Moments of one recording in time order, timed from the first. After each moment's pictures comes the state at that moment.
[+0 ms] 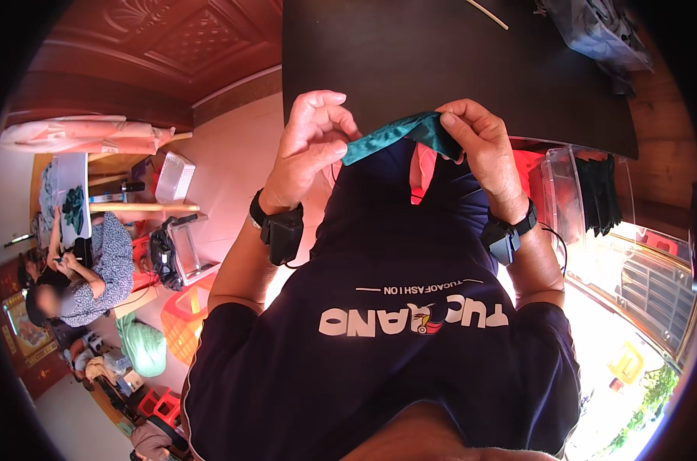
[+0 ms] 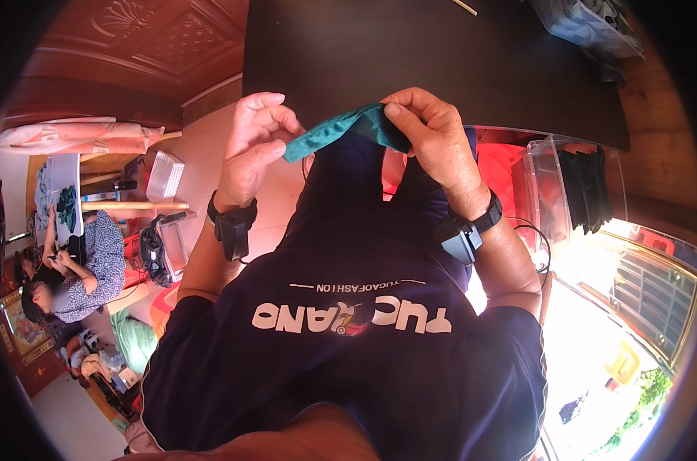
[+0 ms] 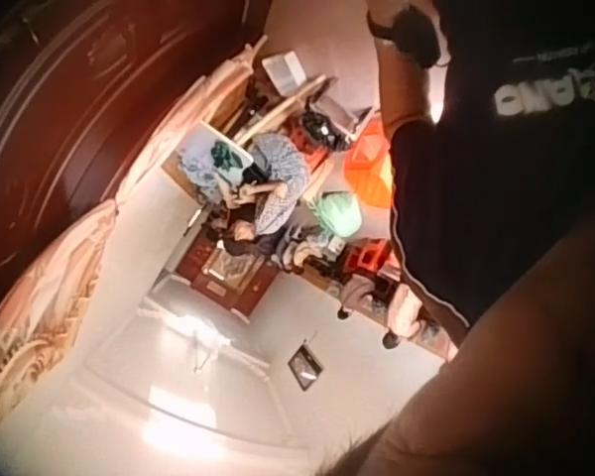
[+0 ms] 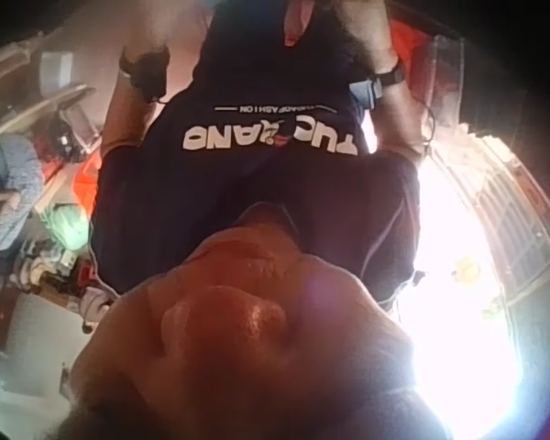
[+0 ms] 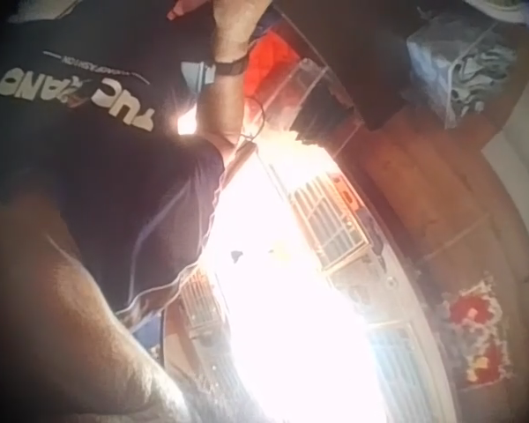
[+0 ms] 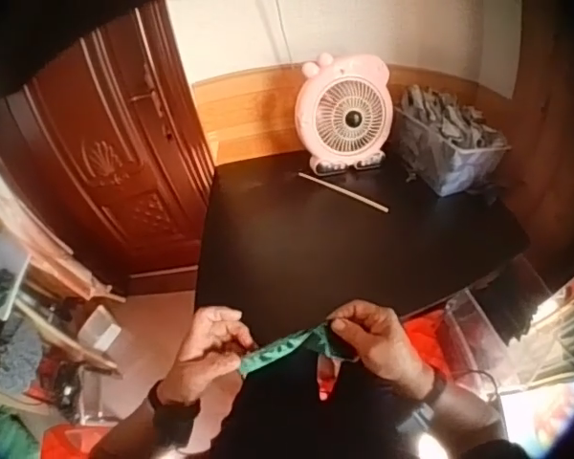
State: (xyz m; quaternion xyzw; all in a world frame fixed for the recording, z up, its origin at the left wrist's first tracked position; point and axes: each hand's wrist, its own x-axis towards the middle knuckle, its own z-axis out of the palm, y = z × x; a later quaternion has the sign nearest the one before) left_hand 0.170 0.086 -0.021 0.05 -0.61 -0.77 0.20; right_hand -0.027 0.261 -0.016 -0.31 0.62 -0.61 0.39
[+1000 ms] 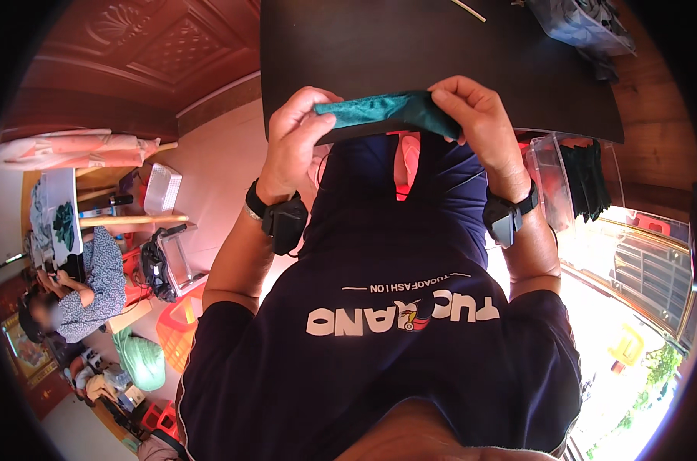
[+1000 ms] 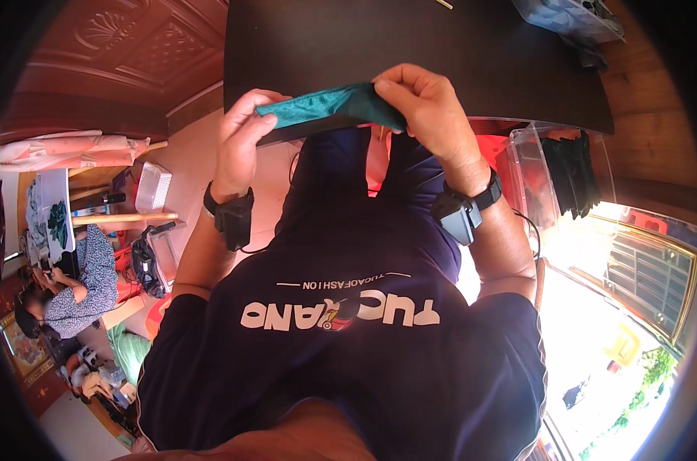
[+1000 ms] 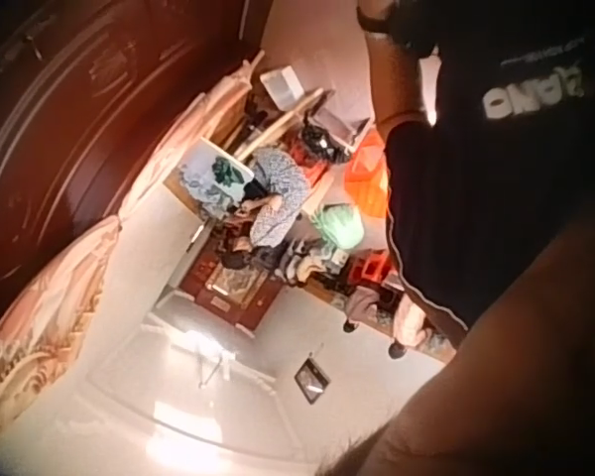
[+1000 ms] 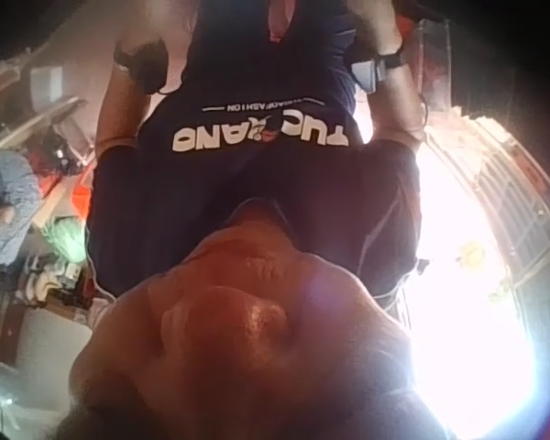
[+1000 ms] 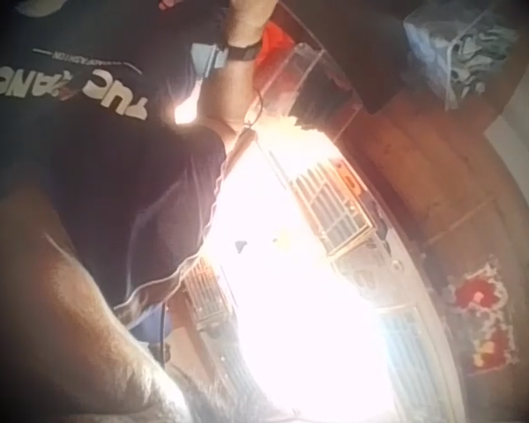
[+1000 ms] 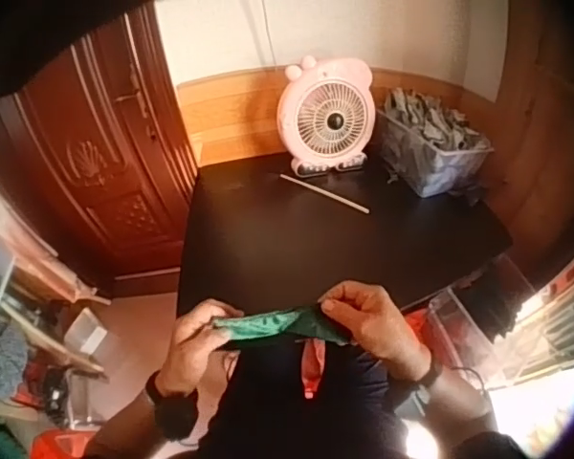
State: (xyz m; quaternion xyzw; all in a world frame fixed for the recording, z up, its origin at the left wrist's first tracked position) left_hand 0.144 0.087 -0.016 0.16 -0.68 -0.68 0.23; right_hand -0.041 0.258 0.013 -0.31 0.66 -0.58 0.35
